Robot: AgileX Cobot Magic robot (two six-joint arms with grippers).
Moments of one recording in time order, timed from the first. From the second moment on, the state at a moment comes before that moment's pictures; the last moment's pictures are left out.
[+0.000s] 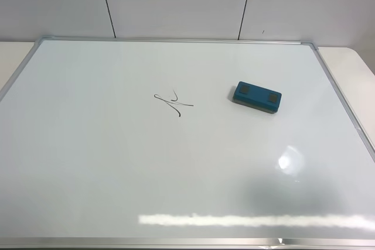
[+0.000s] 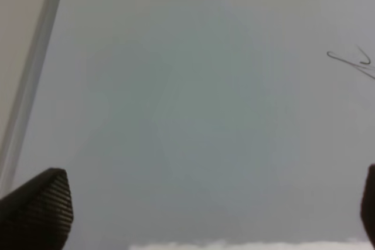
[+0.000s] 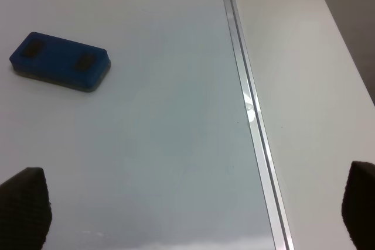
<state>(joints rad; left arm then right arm) 0.02 0.00 -0.50 -0.12 1.05 0.00 0.04 0.00 -0.50 -0.08 1.07 0.05</state>
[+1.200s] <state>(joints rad) 0.02 0.00 -0.50 -0.12 1.05 0.00 0.04 0.56 -0.68 -0.07 0.96 -0.09</state>
